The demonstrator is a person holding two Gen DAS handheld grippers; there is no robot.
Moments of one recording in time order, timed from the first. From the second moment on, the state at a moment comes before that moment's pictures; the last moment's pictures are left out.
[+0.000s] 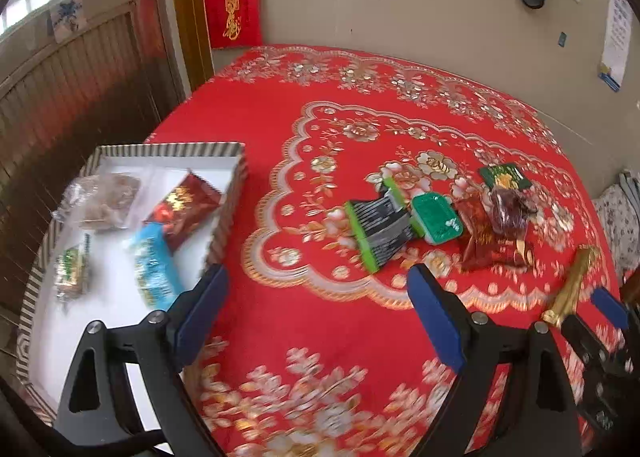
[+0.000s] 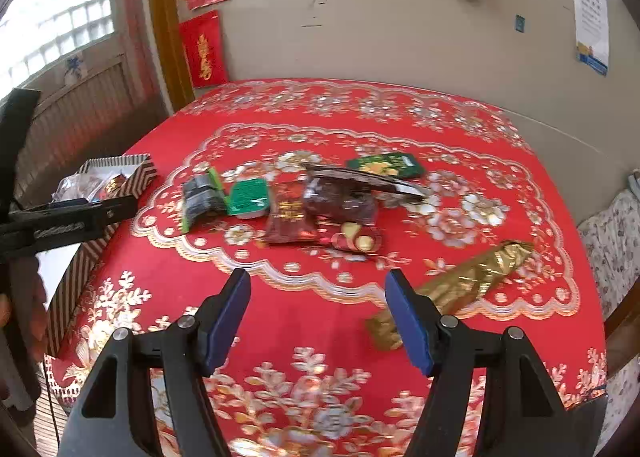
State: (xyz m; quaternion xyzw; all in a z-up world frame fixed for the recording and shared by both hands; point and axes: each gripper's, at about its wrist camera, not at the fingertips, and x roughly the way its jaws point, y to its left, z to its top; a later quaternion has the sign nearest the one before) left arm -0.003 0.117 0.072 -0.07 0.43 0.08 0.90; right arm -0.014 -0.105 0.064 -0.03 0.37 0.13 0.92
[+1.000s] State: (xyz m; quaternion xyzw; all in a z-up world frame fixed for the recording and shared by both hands) left arm 0.087 0.107 0.021 -0.12 0.45 0.13 0.87; right arm 0.006 -0.142 0.049 0.01 0.40 0.13 0.91
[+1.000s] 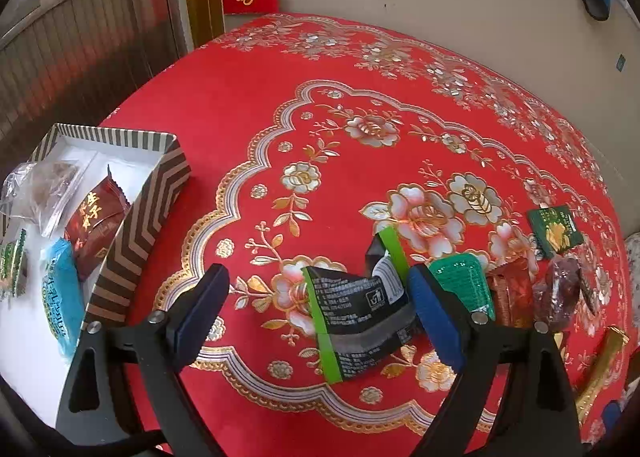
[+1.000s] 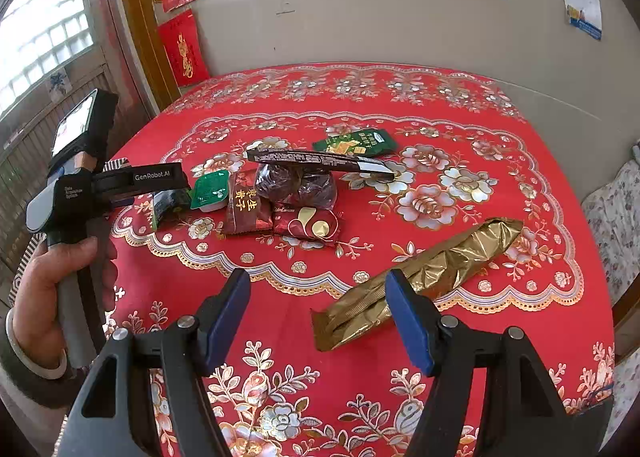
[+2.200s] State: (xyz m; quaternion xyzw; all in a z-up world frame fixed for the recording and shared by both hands) left arm 0.016 0.130 0.033 -0.09 0.44 0.09 0.89; right arm 0.103 -0.039 0.018 0.13 0.47 0.29 0.82
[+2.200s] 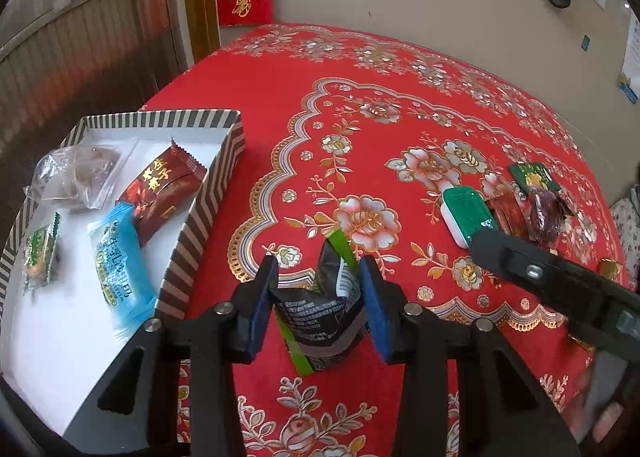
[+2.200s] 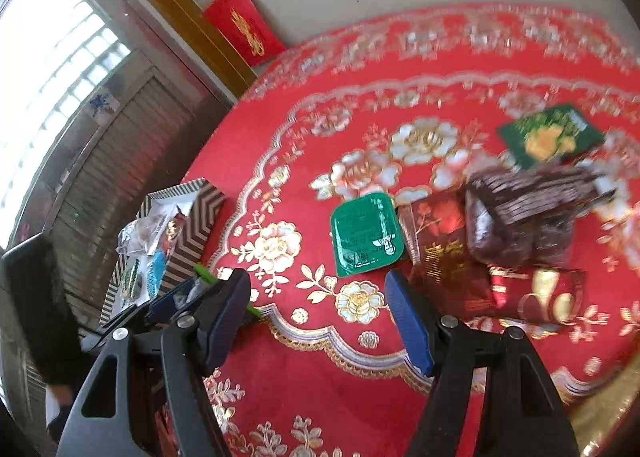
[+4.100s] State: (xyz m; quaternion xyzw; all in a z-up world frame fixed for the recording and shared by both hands) left arm -0.044 0.098 0.054 -0.01 0.40 0.05 0.91; right arm -0.003 -0.066 0.037 0.00 0.39 0.20 0.90
